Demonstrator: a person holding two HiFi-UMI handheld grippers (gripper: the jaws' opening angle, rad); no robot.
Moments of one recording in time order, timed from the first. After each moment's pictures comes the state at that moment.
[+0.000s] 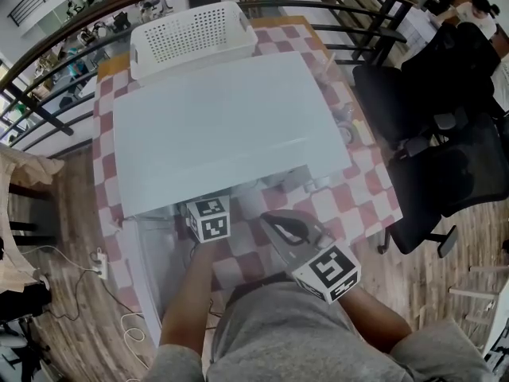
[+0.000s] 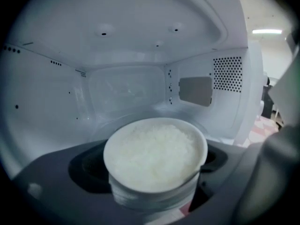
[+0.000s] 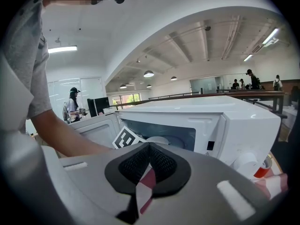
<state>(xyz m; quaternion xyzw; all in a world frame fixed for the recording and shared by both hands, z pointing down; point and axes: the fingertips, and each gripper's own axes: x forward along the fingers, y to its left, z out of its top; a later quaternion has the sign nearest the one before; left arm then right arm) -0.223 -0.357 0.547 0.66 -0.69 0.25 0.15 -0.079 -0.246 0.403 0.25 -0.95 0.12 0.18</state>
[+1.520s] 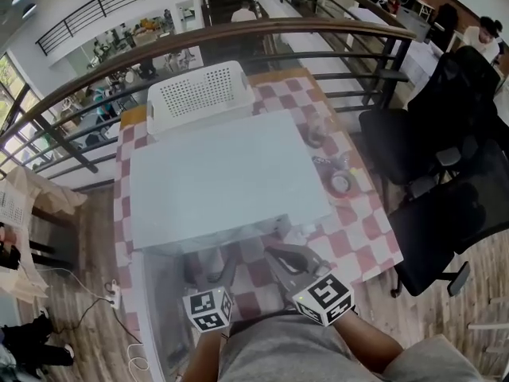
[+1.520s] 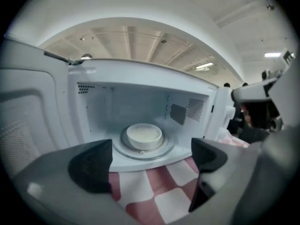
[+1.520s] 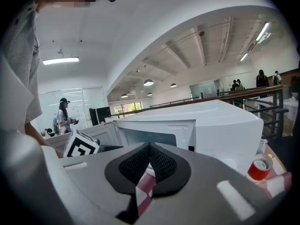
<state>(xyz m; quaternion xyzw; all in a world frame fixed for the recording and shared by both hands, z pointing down) -0.187 -0.244 0.481 0.64 -0.73 0.13 0.18 -0.041 -0.265 0.392 0.24 -0.96 0.12 0.12</state>
